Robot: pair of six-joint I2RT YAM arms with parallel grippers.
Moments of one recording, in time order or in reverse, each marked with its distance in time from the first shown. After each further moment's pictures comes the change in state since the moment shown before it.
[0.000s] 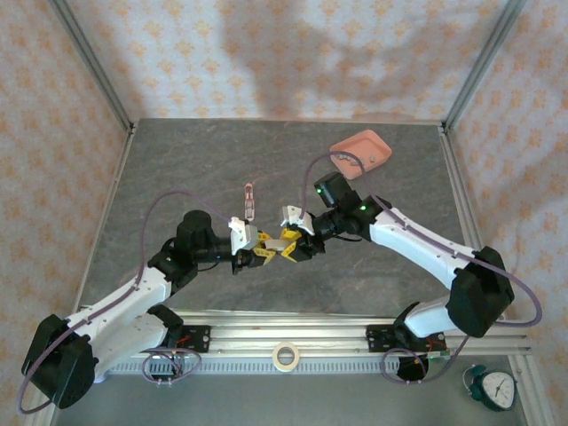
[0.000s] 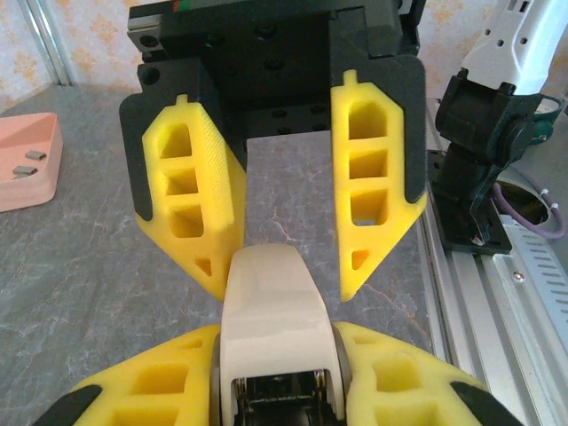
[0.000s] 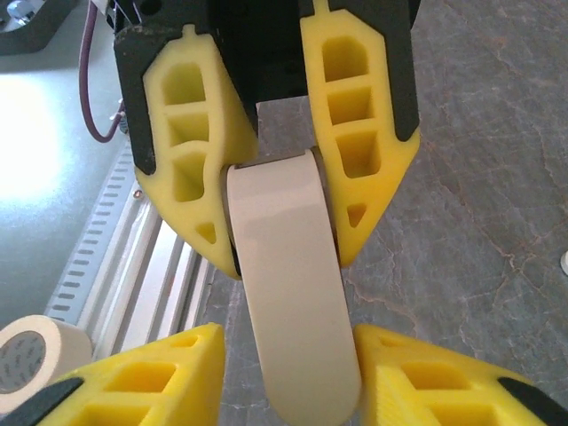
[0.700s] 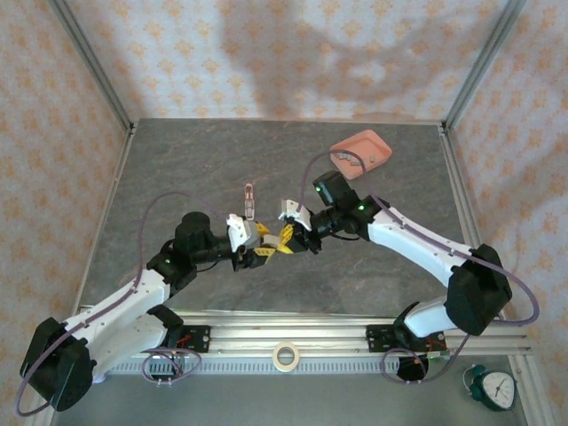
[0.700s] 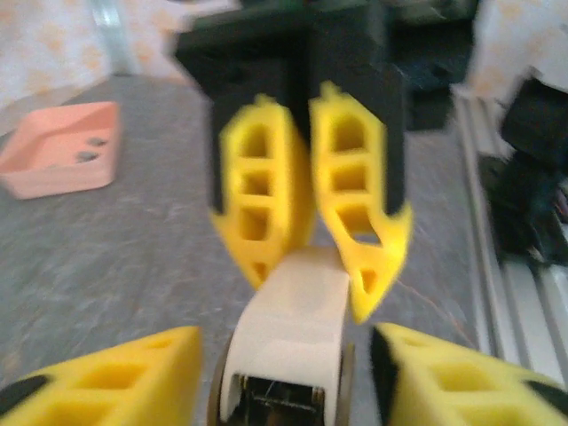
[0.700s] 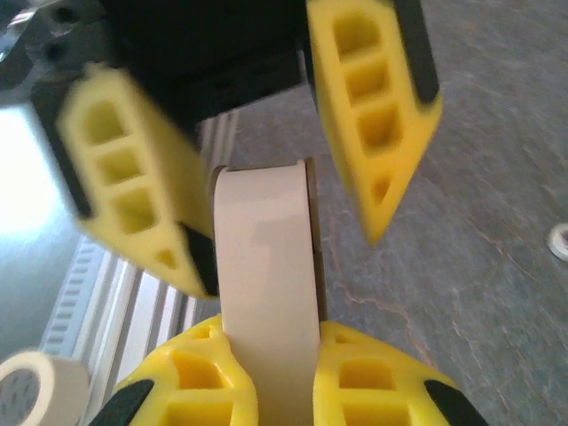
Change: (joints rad) left arm -0.011 -0.034 -0.017 0.027 -0.182 -0.056; right arm -0.008 0.004 -0.026 0.100 0.056 0.193
